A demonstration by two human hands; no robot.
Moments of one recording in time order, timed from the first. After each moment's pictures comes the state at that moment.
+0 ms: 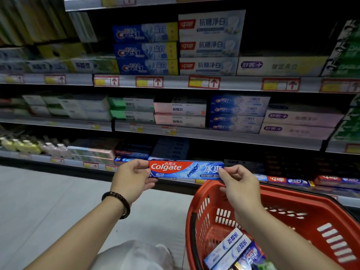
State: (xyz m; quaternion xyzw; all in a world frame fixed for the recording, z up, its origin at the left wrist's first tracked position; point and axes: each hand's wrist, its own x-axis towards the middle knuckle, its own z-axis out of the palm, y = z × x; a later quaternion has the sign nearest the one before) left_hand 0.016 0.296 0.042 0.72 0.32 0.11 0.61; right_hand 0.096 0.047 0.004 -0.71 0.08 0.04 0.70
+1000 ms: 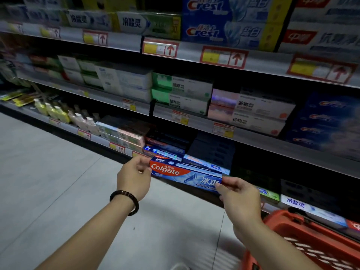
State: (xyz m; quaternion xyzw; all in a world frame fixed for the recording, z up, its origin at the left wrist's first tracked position) left_hand 0.047 0.458 -0.068 0.76 0.41 0.19 0.47; right_hand 0.154 0.223 -0.092 -0.75 0.04 0.12 0.64
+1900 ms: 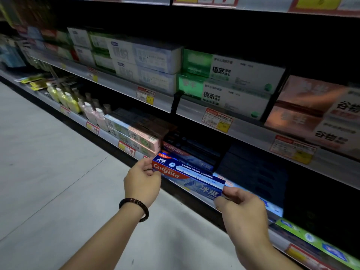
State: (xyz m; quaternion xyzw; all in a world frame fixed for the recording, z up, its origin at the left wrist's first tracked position) left_hand 0.125 0.553 -0.181 0.67 0.48 0.28 0.49; right_hand 0.216 0.341 -0.162 -0.78 -0.02 0.20 0.60
